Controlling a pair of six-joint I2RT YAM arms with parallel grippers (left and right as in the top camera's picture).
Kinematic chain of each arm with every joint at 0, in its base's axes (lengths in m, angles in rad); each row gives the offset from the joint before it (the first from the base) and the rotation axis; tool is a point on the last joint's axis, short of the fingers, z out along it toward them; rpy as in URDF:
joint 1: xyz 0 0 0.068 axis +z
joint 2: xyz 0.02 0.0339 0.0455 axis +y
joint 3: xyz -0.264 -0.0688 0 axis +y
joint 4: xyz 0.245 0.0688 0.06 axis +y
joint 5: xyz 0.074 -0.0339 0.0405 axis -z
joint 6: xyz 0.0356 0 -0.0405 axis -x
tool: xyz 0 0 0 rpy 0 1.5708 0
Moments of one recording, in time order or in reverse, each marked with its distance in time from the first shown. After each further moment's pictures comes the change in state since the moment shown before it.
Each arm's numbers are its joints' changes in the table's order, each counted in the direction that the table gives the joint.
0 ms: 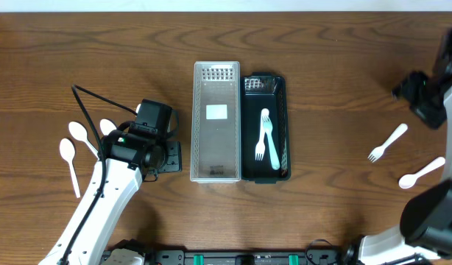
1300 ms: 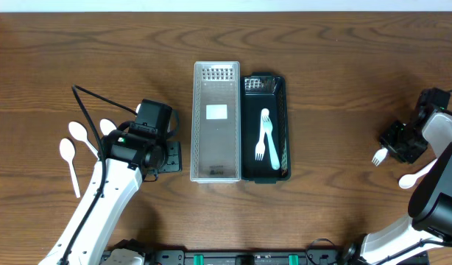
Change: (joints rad) left arm 0.000 0.000 0.000 0.000 0.000 0.000; right arm -0.107 0.110 0.480 -0.444 -0.073 0.101
